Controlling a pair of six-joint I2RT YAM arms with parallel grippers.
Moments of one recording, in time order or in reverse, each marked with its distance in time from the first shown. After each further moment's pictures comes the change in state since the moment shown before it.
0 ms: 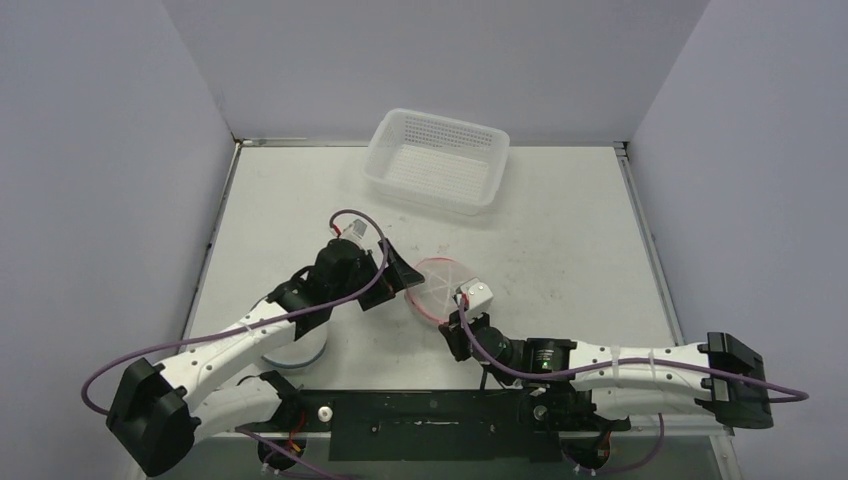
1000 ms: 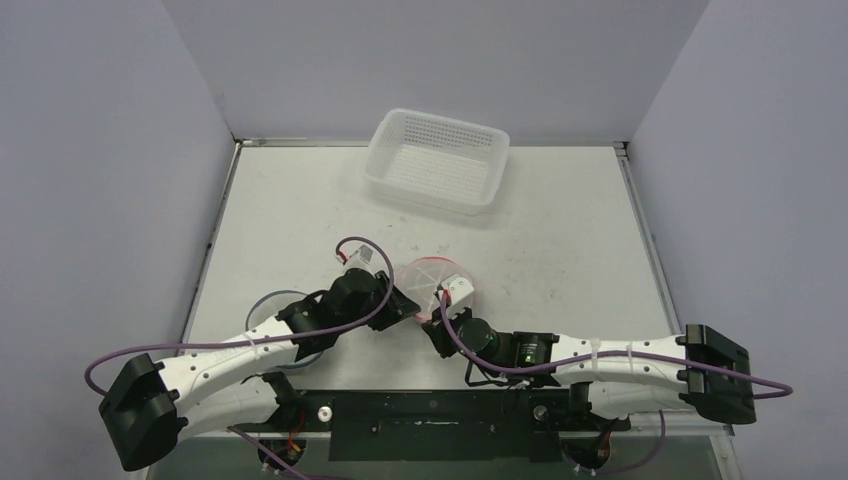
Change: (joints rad) left arm -0.204 -0.074 -0.111 -0.012 -0.191 -0.173; right arm -0.032 0.140 0.055 0.142 -0.121 -0.065
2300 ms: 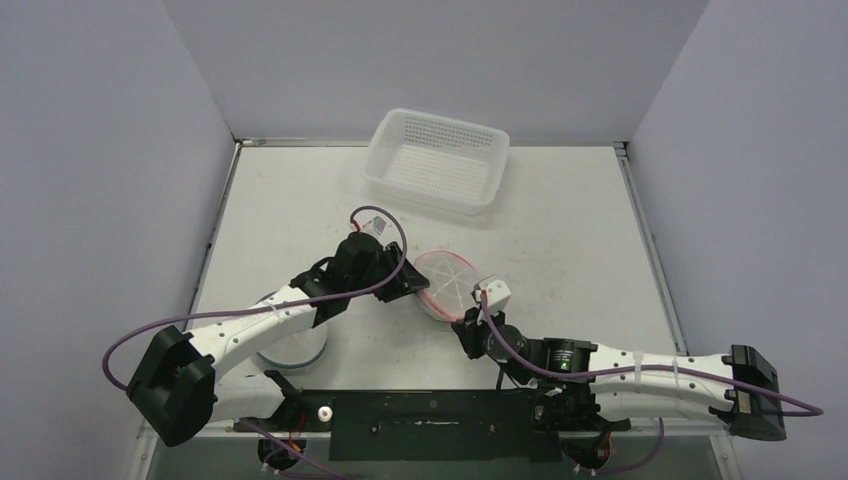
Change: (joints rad) left arm 0.171 0.193 0.150 0.064 0.211 0.188; right arm 0.000 -0.280 -0.090 -0.218 0.108 0.083
